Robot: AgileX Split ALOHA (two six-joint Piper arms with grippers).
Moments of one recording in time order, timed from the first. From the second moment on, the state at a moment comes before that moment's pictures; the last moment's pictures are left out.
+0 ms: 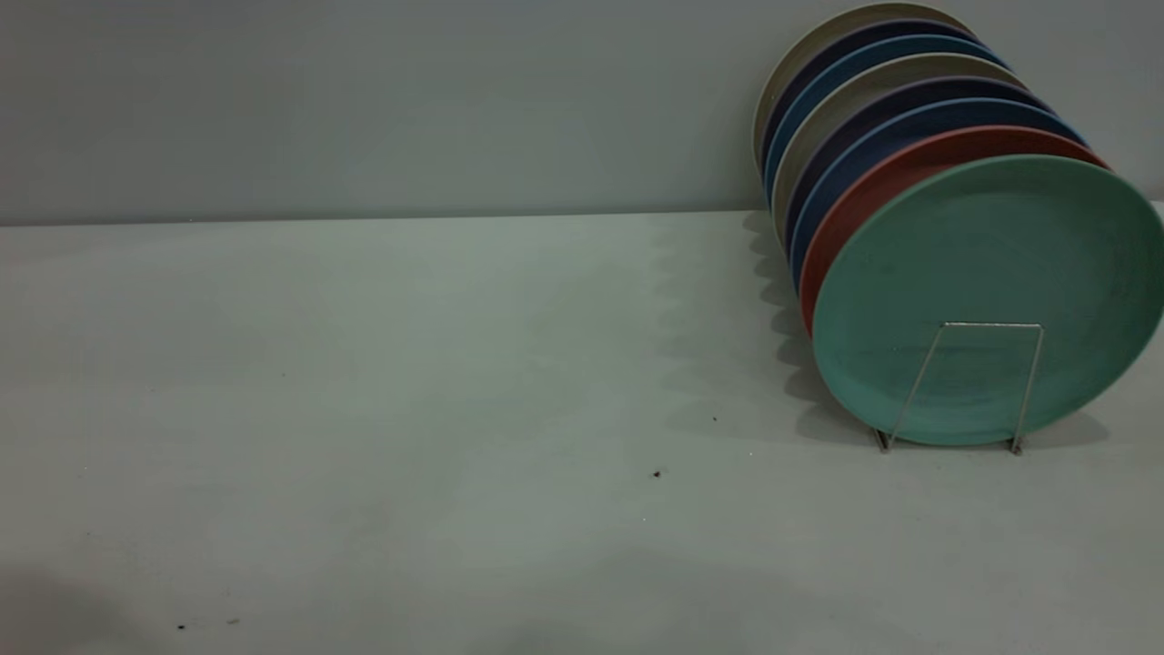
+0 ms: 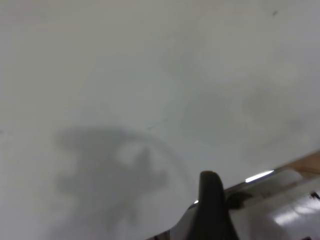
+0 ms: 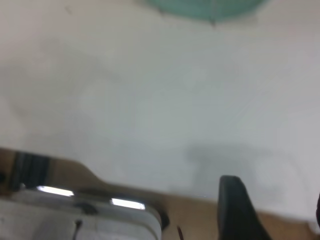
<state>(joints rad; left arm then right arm) 0.01 1.10 -1.13 -0.28 1.17 0.29 -0.02 0.75 -0.86 0.14 1.24 -0.21</state>
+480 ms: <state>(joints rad) 0.01 0.98 -1.02 -0.22 1.17 0.19 -0.02 0.39 -0.48 0.09 1.12 -0.14</state>
